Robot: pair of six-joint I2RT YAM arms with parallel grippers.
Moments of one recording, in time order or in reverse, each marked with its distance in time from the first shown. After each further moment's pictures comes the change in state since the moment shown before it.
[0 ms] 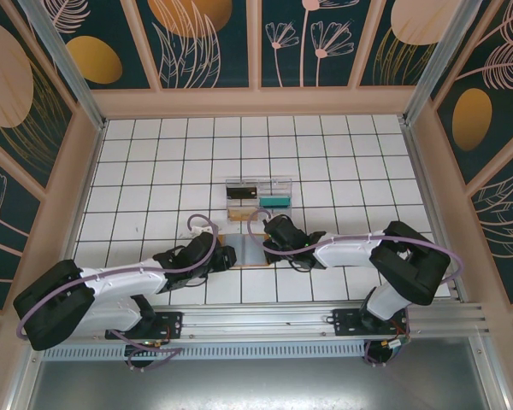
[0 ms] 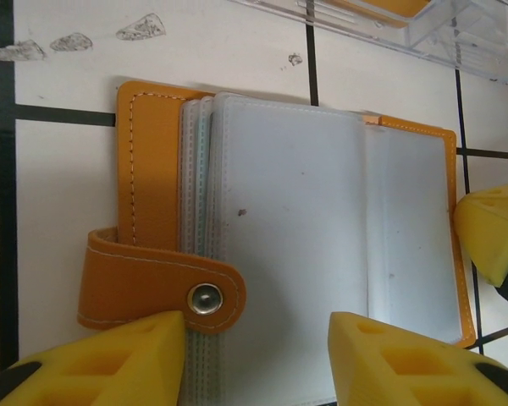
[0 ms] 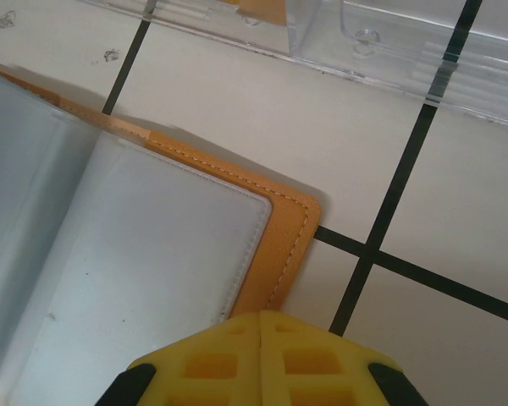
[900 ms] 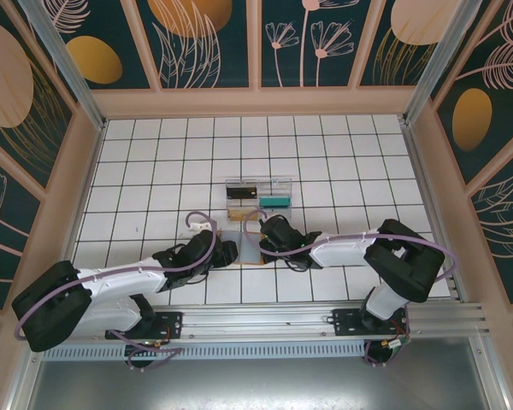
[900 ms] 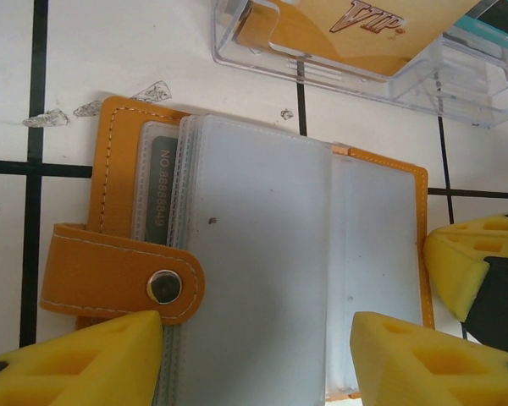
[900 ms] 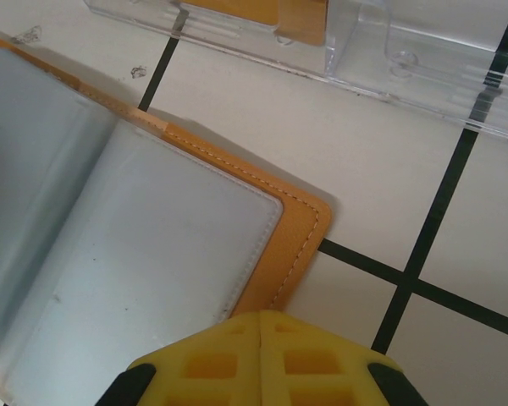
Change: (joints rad) left arm 0.000 -0.014 0.024 -0.007 -0.063 0.003; right arm 0.018 0.032 0.021 0.029 0.011 0.004
